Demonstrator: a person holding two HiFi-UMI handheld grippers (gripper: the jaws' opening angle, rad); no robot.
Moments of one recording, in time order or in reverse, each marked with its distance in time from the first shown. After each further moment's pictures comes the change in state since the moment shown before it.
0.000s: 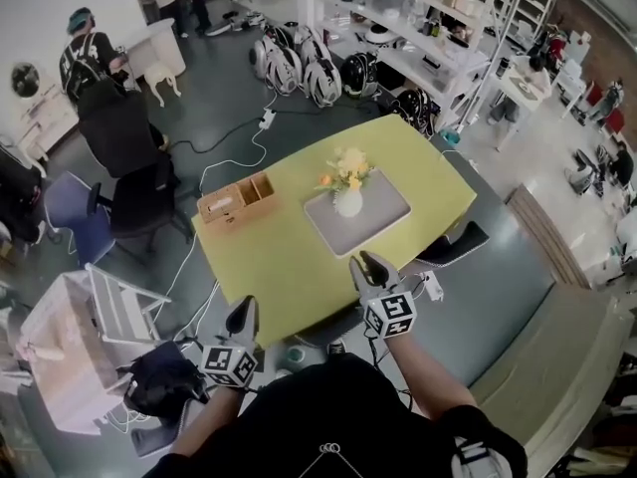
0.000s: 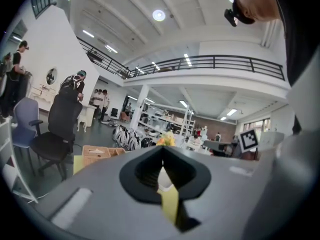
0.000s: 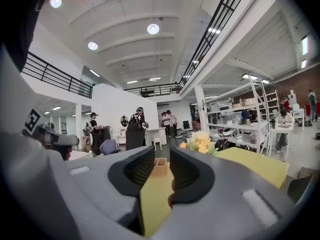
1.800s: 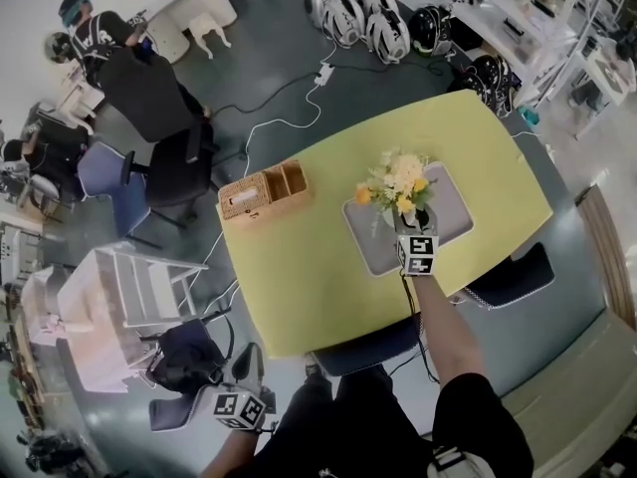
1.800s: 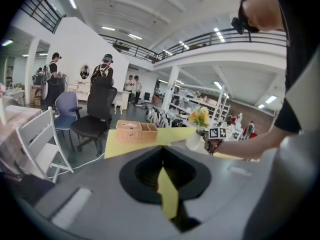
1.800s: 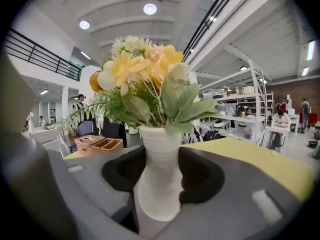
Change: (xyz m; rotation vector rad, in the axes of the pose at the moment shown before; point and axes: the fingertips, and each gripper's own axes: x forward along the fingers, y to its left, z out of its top) left arm 0.039 0.047 -0.087 -0.118 0.213 0.410; right arm 0.281 -0.240 -0.160 -0.052 0.132 -0.102
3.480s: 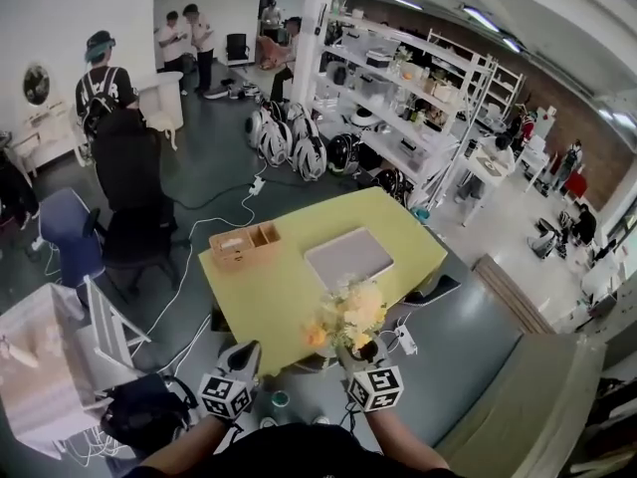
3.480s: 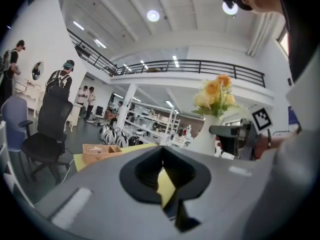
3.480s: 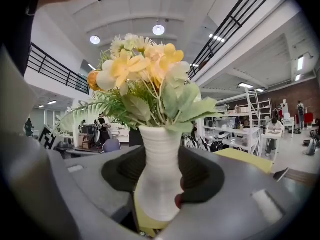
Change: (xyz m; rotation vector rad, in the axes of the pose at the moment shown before) left arm -0.206 0.036 0.047 0.172 -0.183 -0.593; right arm -0.480 0.396 0.169 0.030 -0.123 0.014
